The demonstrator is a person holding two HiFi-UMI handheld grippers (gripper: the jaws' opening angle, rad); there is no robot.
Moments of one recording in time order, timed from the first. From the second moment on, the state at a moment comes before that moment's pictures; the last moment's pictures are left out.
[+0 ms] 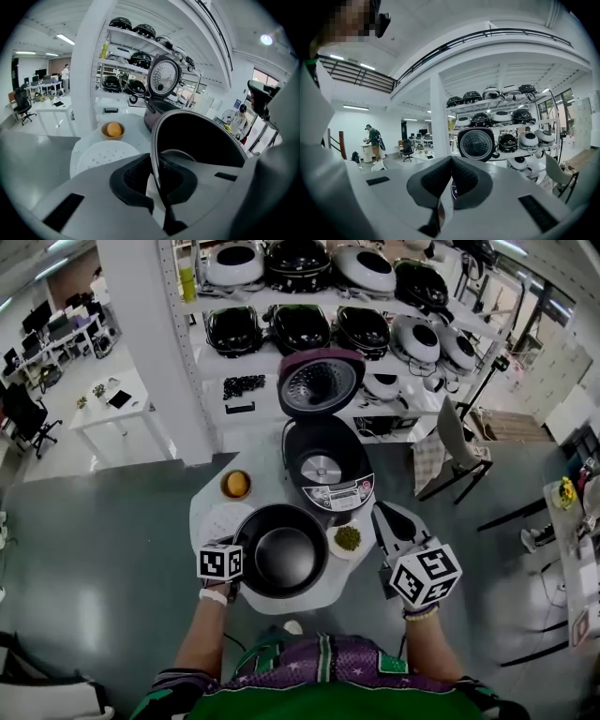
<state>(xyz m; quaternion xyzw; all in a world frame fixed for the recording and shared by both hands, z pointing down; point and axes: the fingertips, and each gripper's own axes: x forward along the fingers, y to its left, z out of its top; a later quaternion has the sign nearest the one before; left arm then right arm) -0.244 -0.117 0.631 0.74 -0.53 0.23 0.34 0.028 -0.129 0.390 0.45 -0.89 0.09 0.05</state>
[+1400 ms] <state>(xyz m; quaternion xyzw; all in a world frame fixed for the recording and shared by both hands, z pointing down) -0.237 -0.243 0.431 0.74 -0.63 0.09 0.23 0.082 -0.205 0.353 0.40 -0.91 0.08 -0.01</state>
